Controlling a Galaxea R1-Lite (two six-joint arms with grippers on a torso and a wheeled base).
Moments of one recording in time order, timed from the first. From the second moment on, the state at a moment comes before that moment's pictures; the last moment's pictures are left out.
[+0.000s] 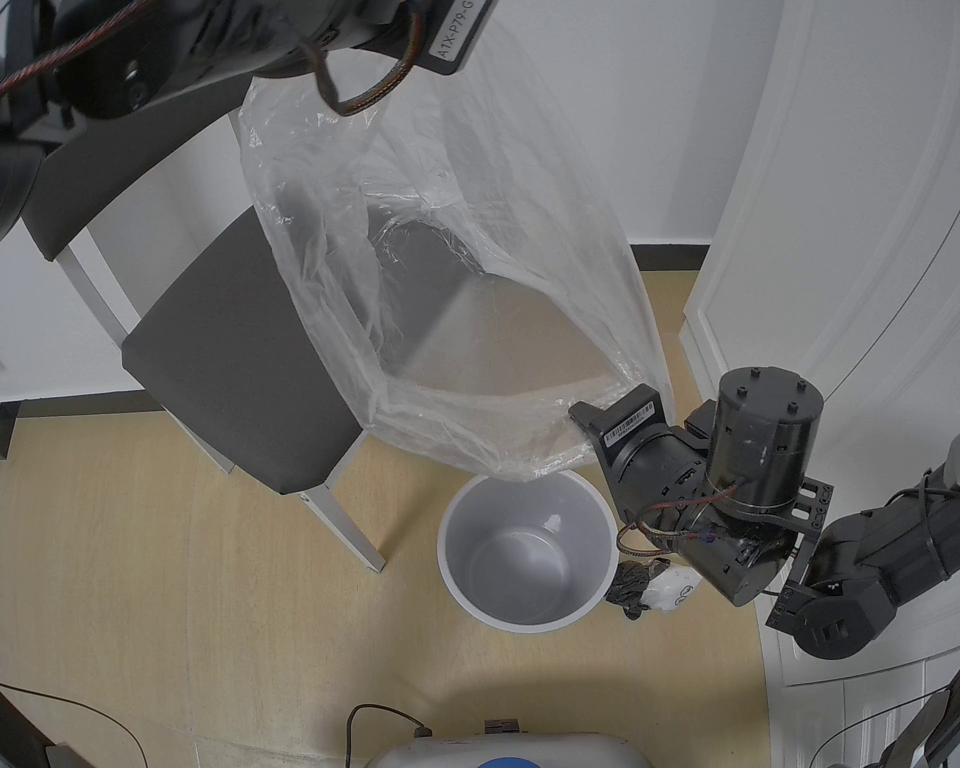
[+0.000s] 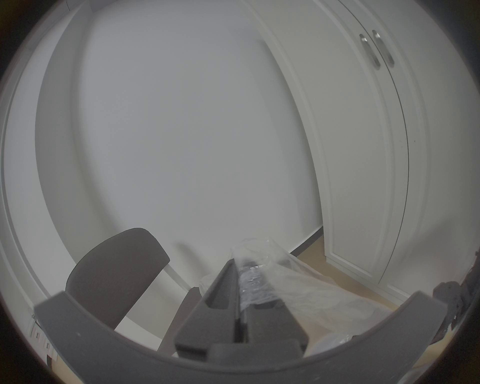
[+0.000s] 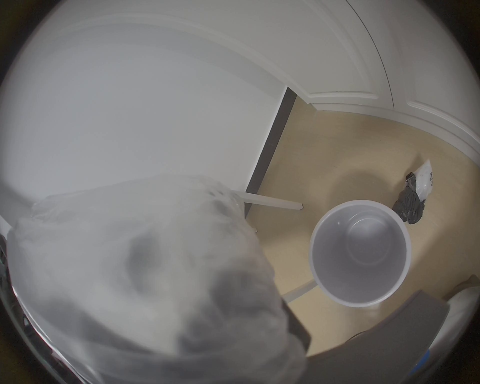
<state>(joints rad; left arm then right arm) -0.99 1.71 -1.82 -0.15 0.76 0.64 0.79 1.83 -0.77 -1.00 -0.39 1.19</state>
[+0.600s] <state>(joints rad) -0.96 1.71 -1.79 -0.13 0.76 0.60 0.77 1.72 -0.74 -0.97 -0.36 0.99</state>
